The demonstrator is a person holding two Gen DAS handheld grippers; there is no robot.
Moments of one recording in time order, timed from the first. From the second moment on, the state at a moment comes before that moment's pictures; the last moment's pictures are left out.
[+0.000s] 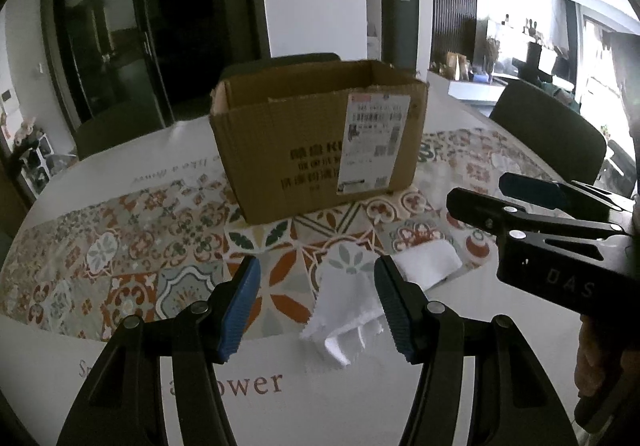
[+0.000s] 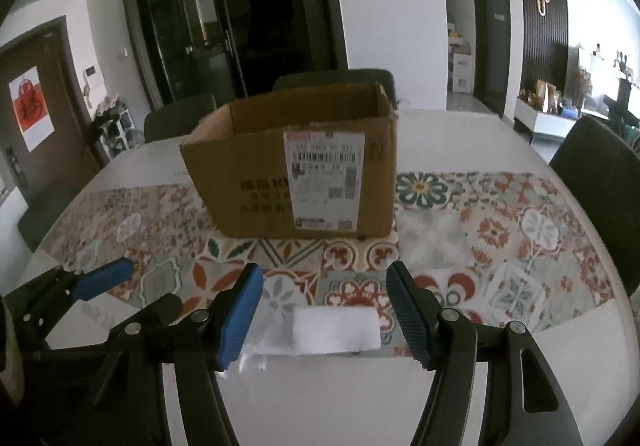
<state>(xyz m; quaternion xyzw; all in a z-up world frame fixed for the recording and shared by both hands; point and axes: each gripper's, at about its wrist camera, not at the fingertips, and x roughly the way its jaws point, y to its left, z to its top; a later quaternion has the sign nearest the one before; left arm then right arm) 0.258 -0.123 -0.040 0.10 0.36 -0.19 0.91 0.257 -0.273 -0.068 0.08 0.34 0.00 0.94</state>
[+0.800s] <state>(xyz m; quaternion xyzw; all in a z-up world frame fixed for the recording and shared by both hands) 0.267 -0.128 -0.102 0.10 0.44 -0.21 0.87 0.274 -0.272 -0.127 0.09 0.42 0.02 0.90</state>
